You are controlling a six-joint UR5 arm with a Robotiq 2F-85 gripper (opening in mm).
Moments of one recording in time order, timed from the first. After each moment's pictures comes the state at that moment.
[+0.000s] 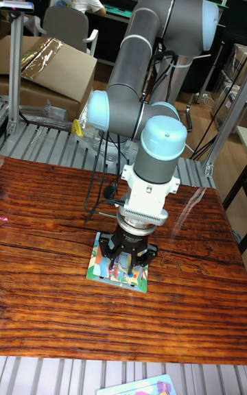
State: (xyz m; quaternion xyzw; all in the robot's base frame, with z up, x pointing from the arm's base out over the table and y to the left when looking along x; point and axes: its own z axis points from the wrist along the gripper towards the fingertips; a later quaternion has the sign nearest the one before) arm 0.595 0.053 0.003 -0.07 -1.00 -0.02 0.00
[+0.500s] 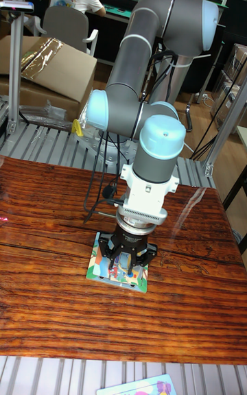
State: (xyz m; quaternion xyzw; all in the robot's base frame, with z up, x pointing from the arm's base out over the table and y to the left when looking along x) arm 0.595 0.052 0.003 -0.07 -1.00 -0.02 0.00
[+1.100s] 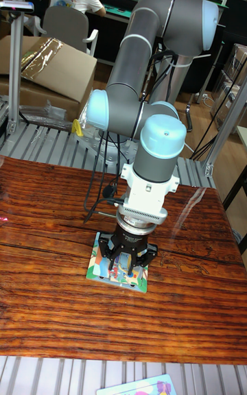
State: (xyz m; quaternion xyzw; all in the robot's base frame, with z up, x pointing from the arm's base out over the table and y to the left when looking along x) arm 0.596 0.052 0.004 -0.07 -1.00 -0.02 0.00
